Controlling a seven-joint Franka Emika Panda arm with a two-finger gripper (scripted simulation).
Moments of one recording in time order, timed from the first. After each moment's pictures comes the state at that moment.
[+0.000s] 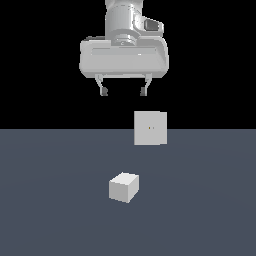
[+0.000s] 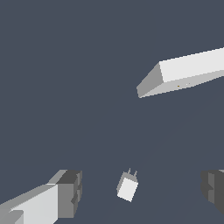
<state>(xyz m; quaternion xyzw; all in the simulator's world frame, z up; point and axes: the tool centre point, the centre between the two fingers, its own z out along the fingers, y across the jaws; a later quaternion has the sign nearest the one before) 0.002 0.010 0.185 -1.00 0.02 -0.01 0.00</state>
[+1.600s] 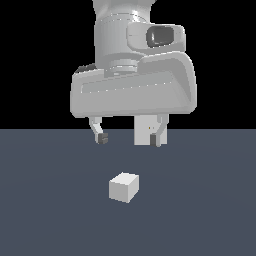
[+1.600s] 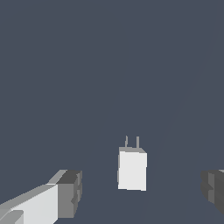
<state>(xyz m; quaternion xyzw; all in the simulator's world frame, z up) -0.091 0.003 0.082 -0.98 0.19 -0.04 -0.01</state>
